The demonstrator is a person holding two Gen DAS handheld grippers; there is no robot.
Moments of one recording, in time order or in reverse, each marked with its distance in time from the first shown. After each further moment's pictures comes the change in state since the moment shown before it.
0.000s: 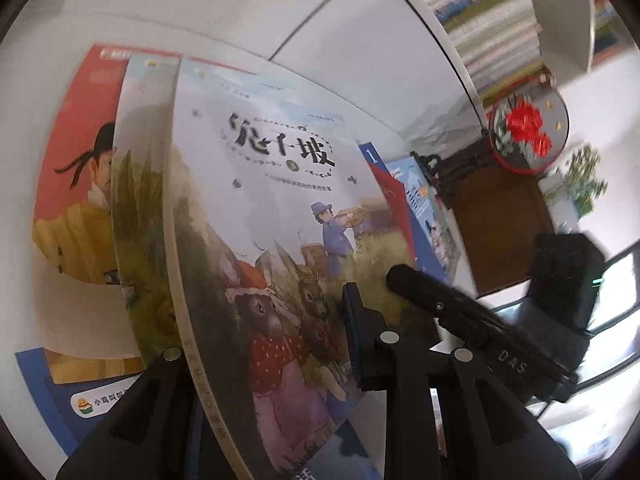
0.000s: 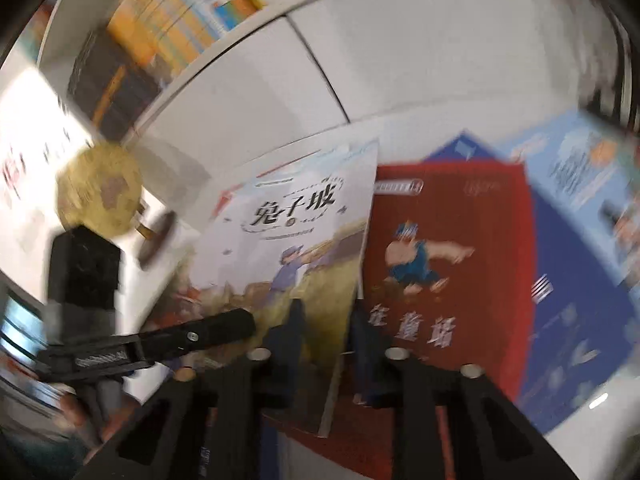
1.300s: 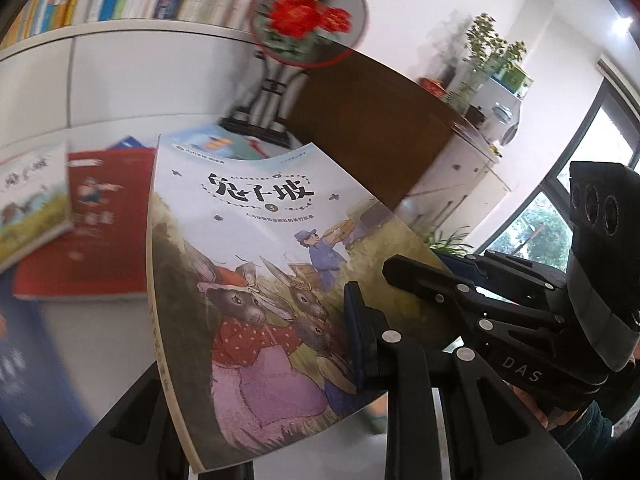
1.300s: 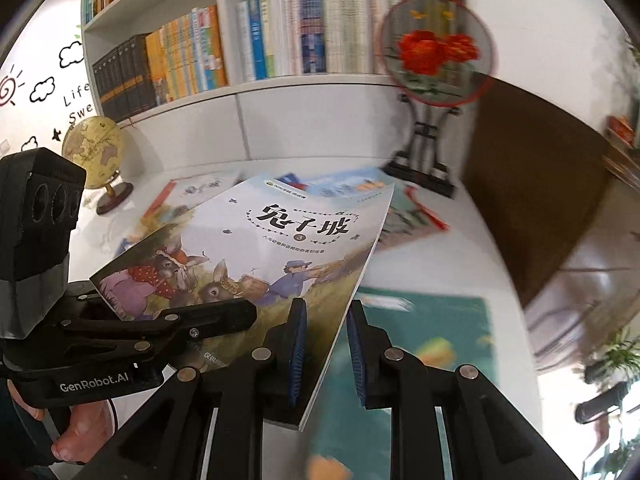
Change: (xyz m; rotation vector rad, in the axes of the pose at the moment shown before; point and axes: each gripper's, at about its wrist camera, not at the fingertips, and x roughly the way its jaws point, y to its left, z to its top) left arm 0.040 -0.269 -0.160 0.409 -0.082 -0.024; right arm -0.268 -0.106 -0.133 -0.100 -0.145 -0.302
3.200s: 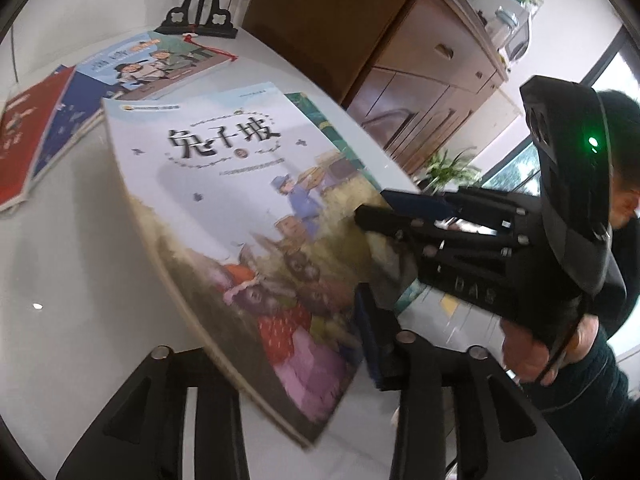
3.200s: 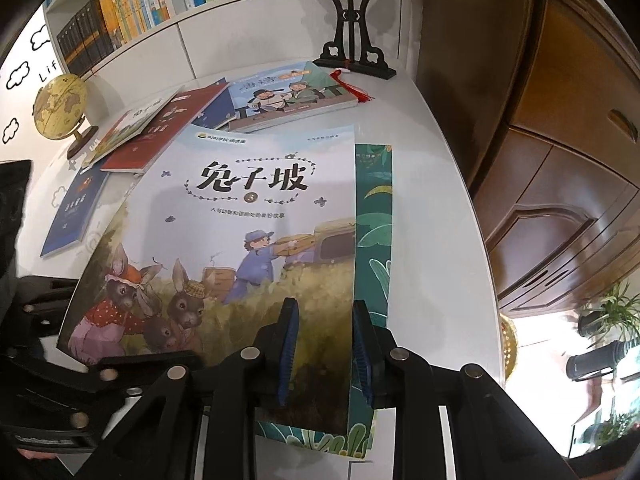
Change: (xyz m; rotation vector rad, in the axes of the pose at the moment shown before) left arm 0.079 -0.085 -0.063 0.054 0.302 0.056; right arm 0.041 -0.113 -0.084 0.015 0.235 0.009
